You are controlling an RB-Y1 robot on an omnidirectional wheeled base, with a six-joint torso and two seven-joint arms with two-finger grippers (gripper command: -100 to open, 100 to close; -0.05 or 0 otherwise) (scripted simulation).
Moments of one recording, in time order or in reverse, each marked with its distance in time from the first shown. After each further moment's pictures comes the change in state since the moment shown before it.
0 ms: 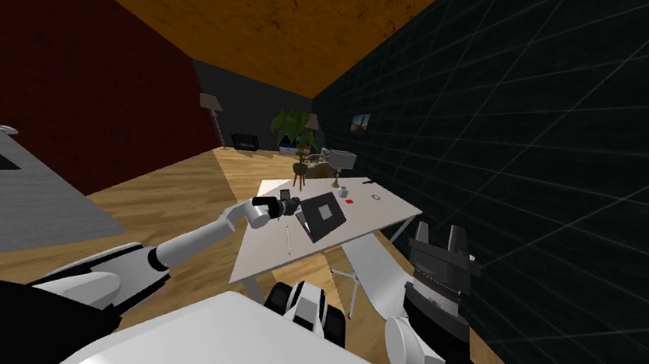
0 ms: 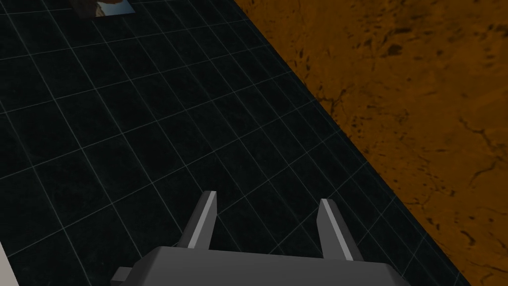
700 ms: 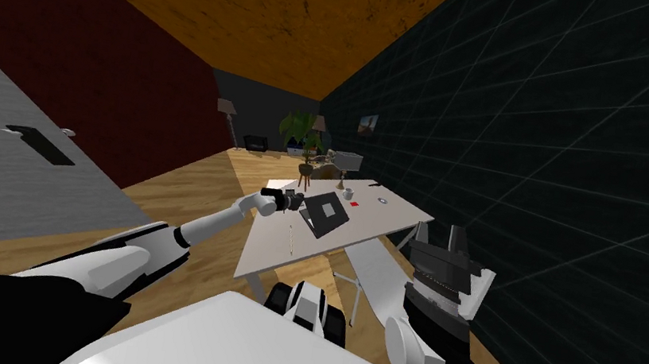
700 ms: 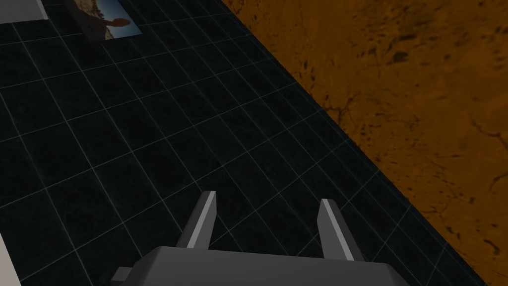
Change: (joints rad) left arm -0.194 0.039 -0.096 0.180 0.217 -0.013 -0.085; right arm 0.000 0.000 0.000 0.000 0.000 0.000 0.000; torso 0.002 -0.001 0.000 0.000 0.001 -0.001
